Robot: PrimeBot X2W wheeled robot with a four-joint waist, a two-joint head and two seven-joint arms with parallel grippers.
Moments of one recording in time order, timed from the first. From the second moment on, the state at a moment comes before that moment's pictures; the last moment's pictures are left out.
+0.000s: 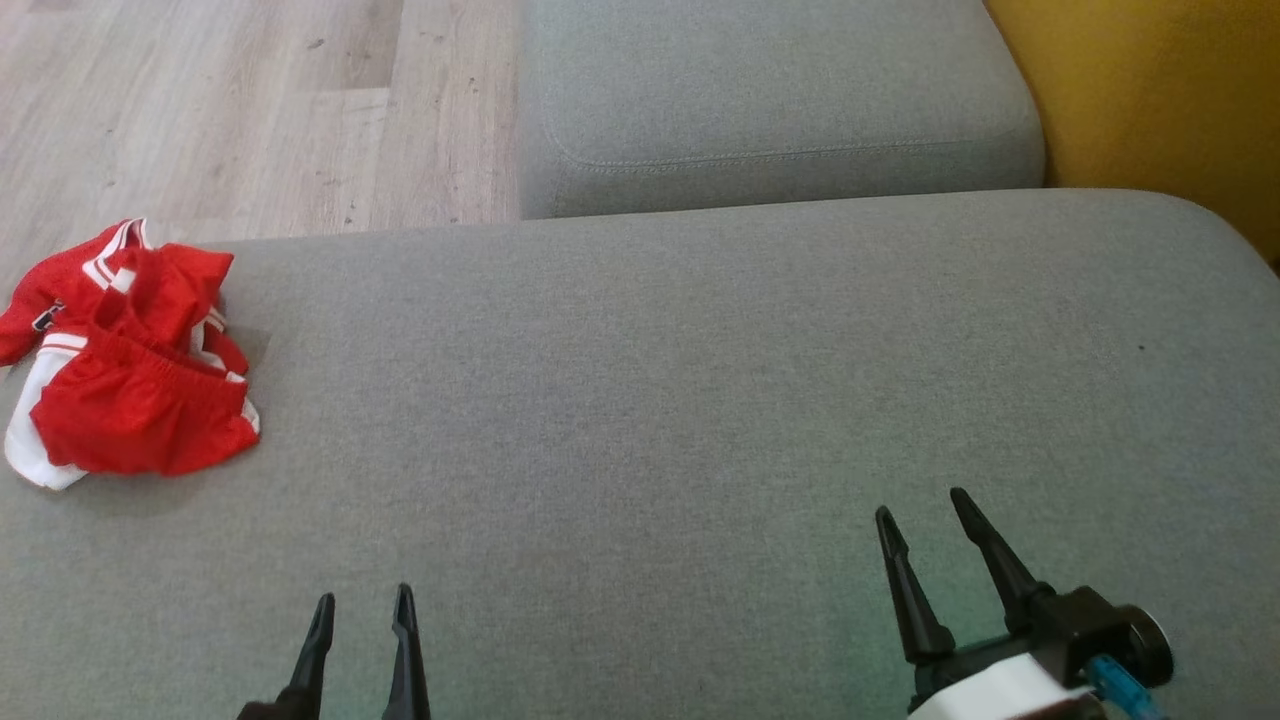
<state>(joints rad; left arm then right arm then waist) 0.19 0.08 -0.18 0.19 -0.27 0.05 -0.21 0.12 -0.04 0.17 0.19 0.05 0.13 -0.25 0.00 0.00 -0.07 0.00</state>
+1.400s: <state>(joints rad) 0.19 0.12 -0.20 0.17 -0.28 0.08 -0.19 0.12 -0.04 0.13 0.19 0.08 0.13 -0.25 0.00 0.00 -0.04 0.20</state>
